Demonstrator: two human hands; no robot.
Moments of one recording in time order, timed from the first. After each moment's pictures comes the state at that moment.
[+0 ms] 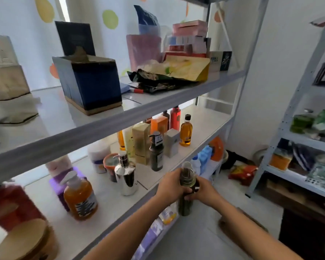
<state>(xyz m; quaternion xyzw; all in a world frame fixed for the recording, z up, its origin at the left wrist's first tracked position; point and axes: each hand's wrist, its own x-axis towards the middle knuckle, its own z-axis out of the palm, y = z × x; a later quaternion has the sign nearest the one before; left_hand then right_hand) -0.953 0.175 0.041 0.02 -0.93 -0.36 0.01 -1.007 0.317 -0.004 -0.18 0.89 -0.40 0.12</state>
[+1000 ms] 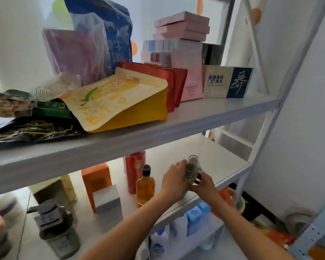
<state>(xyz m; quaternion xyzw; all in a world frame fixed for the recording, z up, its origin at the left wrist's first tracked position) -1.395 0.291 0.053 0.11 -0.93 -0.29 0.20 -1.465 0.399 0.026 -0.26 0.84 -0.47 0.07</state>
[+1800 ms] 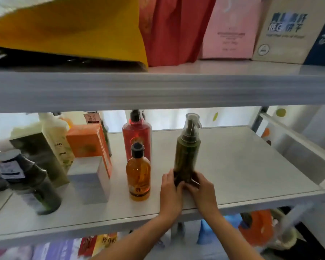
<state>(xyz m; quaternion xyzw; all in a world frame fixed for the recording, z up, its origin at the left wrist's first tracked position) -1.463 0.295 -0.091 0.38 -0.74 -0.44 0.34 -1.549 0.349 -0.091 -0.39 0.78 -0.48 0.10</state>
